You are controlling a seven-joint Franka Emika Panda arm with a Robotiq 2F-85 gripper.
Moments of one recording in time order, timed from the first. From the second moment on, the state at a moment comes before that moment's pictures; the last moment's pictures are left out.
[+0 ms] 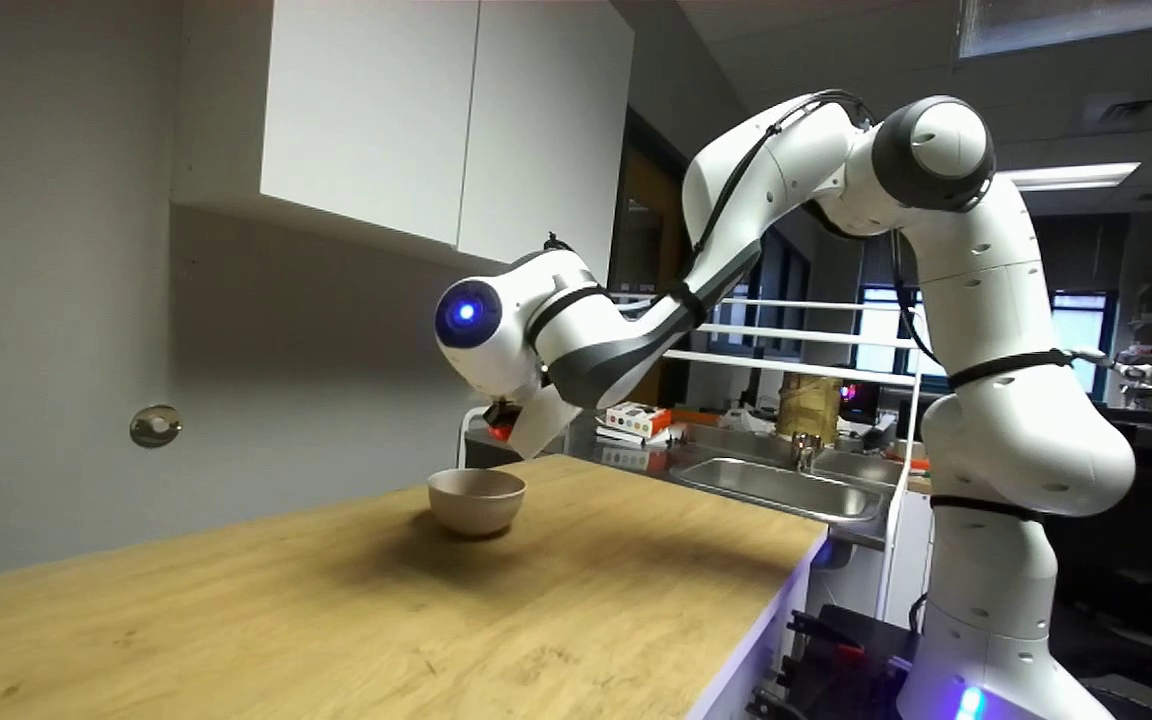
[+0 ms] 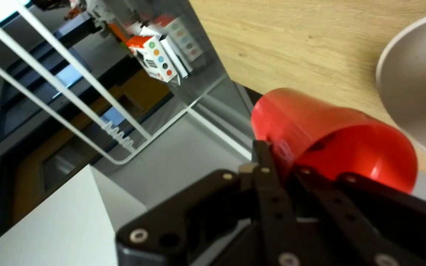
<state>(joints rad) 0.37 0.27 0.21 -1.97 -1.25 1.67 1.37</state>
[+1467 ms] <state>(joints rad) 0.46 0.58 0.24 -1.77 -1.59 1.13 1.42</state>
